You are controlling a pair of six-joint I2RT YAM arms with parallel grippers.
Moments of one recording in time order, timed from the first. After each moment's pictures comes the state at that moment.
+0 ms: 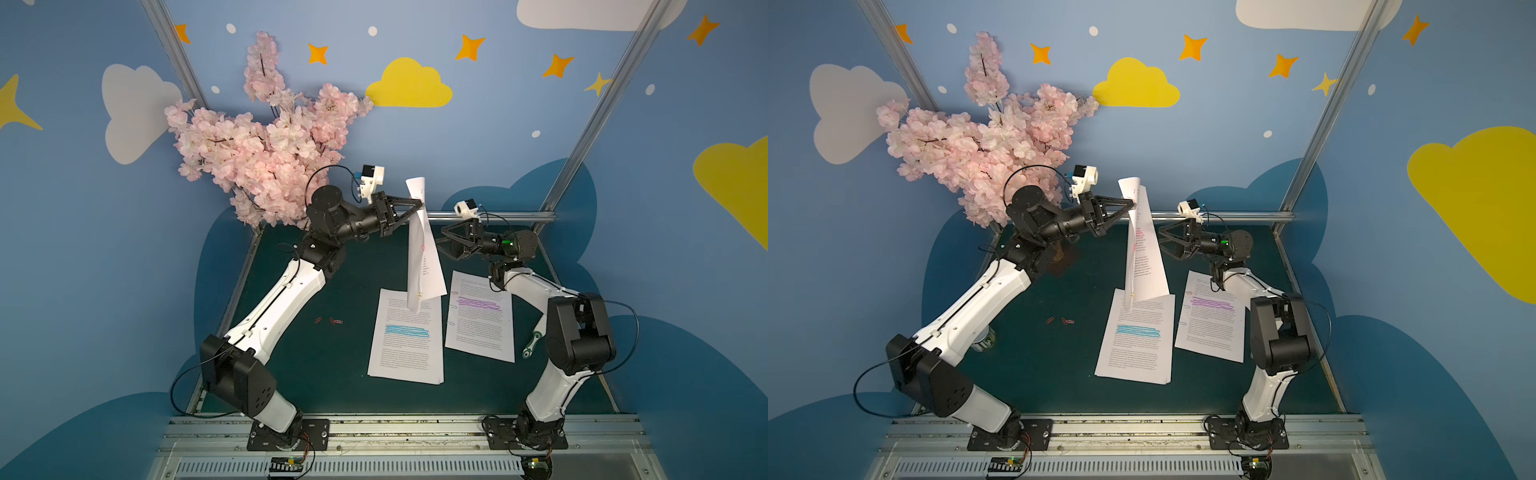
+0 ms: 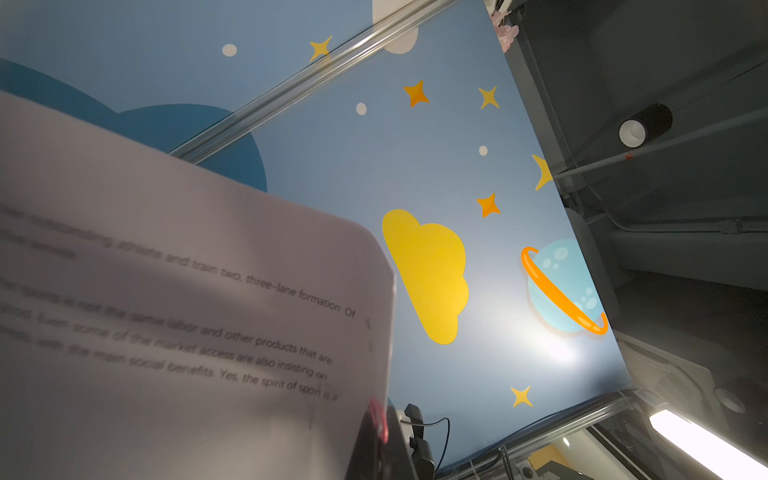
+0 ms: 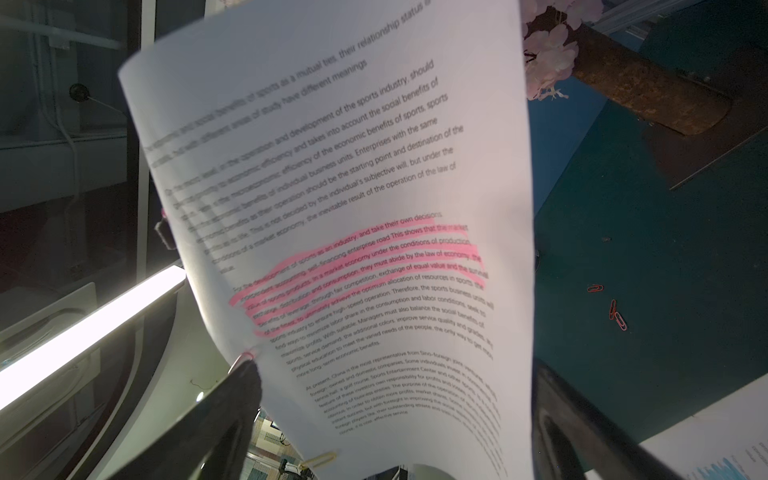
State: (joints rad) left arm -0.46 1.58 1.58 0.24 0.82 -1.29; right arm 0.24 1.80 1.20 1.29 -1.33 1.84
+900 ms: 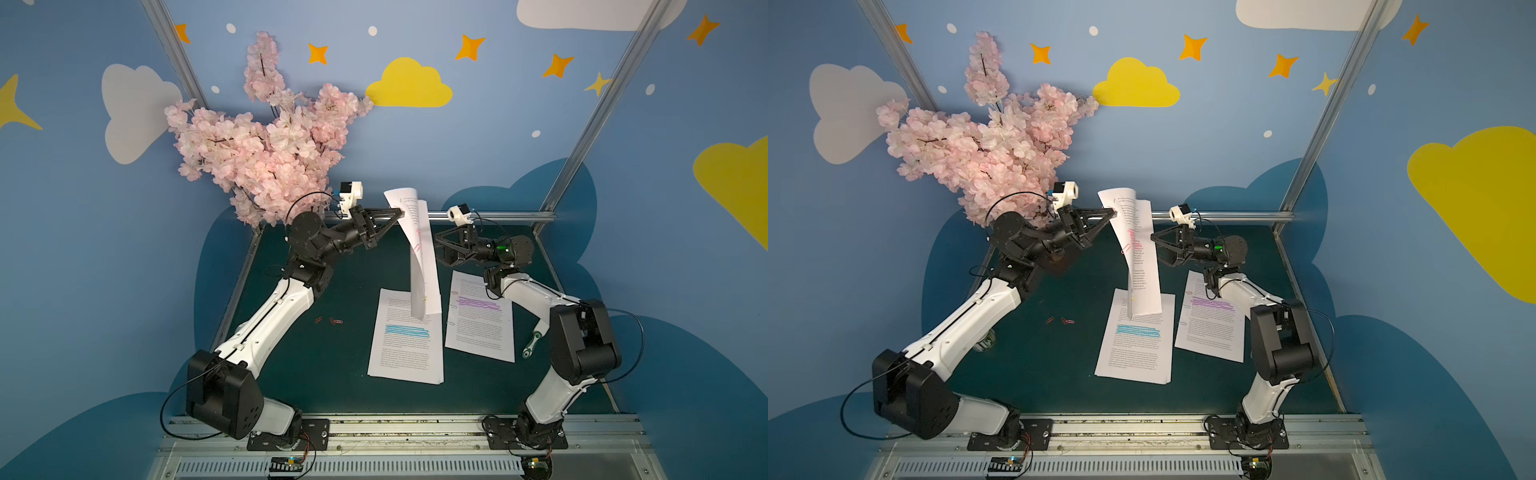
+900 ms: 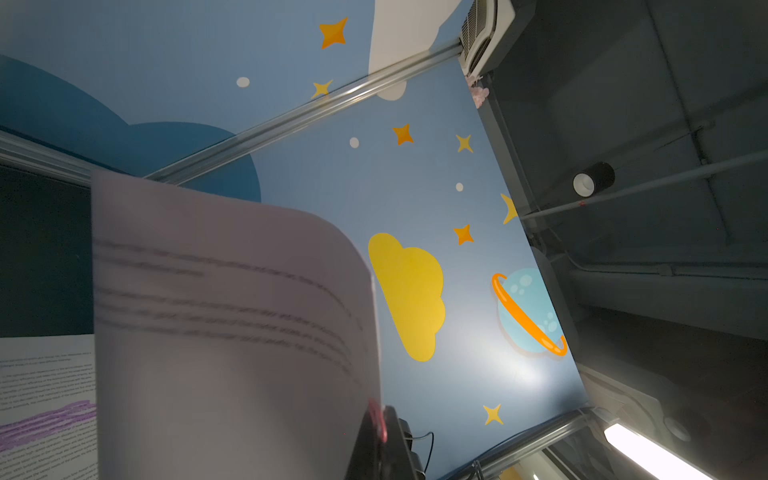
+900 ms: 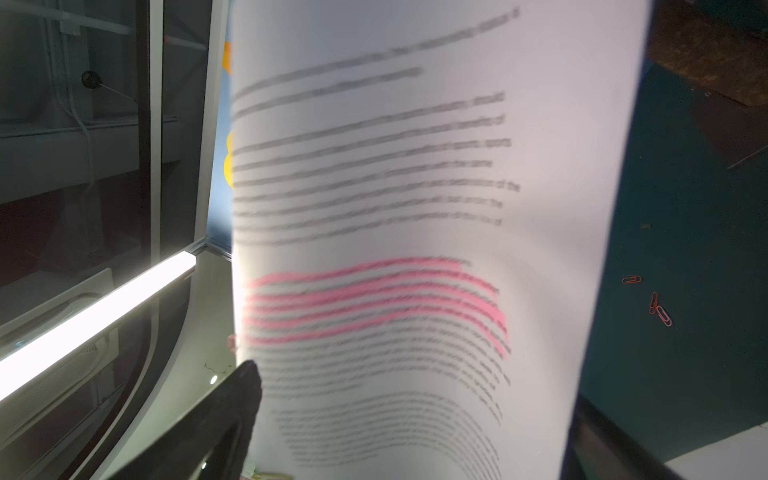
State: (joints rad) left arm -0.33 1.44 1.27 0.55 0.82 -1.47; right arm 0.30 1.72 1.12 1.29 -1.30 1.82
